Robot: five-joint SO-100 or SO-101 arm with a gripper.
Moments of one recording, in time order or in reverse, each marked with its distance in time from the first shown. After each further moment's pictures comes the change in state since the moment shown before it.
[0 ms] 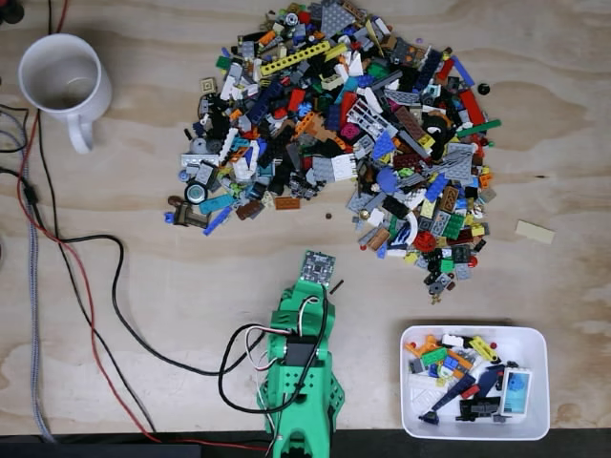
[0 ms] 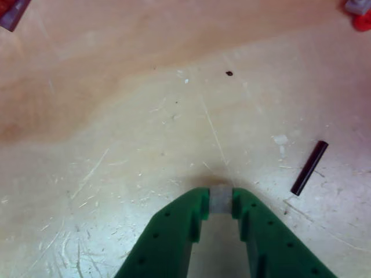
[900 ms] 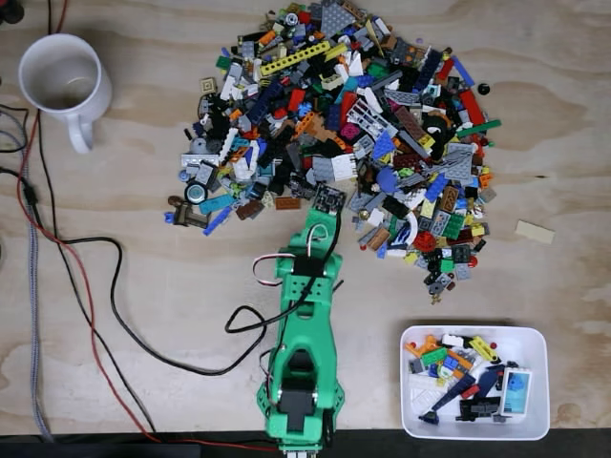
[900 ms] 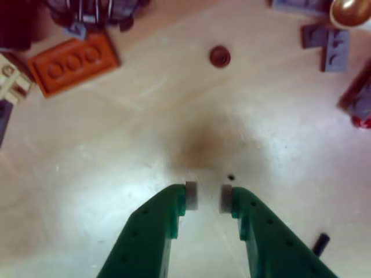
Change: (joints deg) arm 2.4 -75.0 -35.9 -30.4 2.0
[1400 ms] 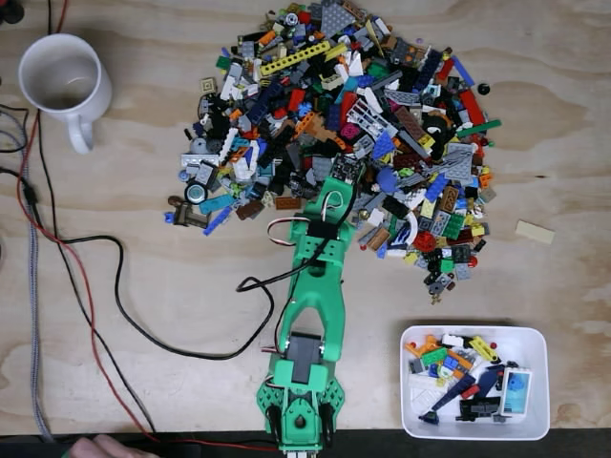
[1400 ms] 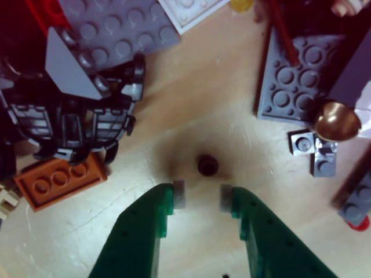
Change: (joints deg) arm 3.4 -20.9 -16.9 -4.2 -1.0
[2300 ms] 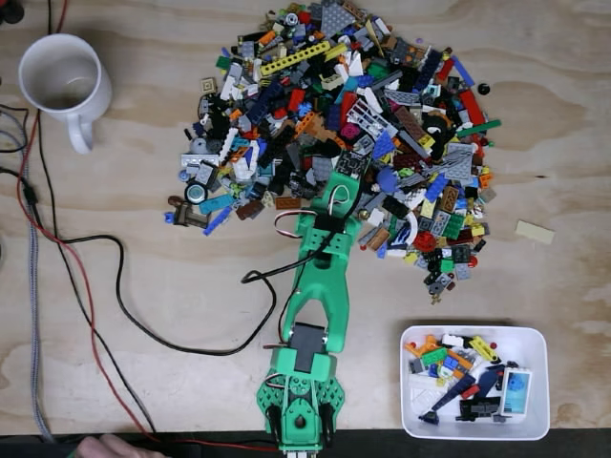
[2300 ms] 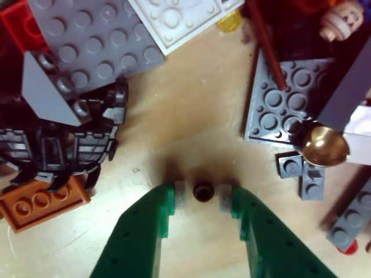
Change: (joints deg) arm 2.0 -4.4 -3.2 0.0 -2.6
